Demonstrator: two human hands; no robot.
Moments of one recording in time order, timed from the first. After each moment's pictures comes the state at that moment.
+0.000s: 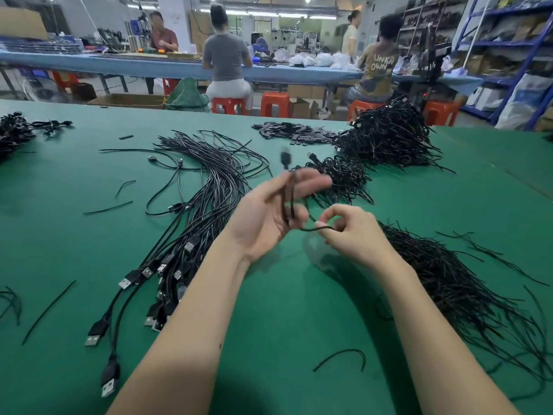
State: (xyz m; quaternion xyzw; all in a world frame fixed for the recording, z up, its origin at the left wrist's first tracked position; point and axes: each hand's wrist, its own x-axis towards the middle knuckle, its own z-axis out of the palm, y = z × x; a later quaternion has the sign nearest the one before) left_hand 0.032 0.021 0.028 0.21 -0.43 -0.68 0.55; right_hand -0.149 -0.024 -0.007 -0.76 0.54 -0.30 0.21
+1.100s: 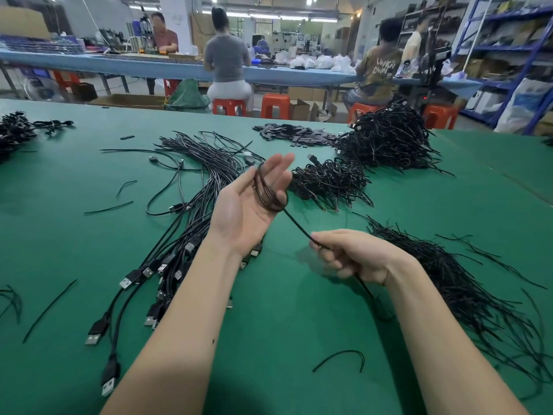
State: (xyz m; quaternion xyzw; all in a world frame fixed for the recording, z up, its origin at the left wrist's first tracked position) left_hand 0.051 0.014 0.025 0.12 -0.28 -0.70 0.64; right_hand -0.154 -0.020 -0.006 -0.57 0.43 -0.18 0.68
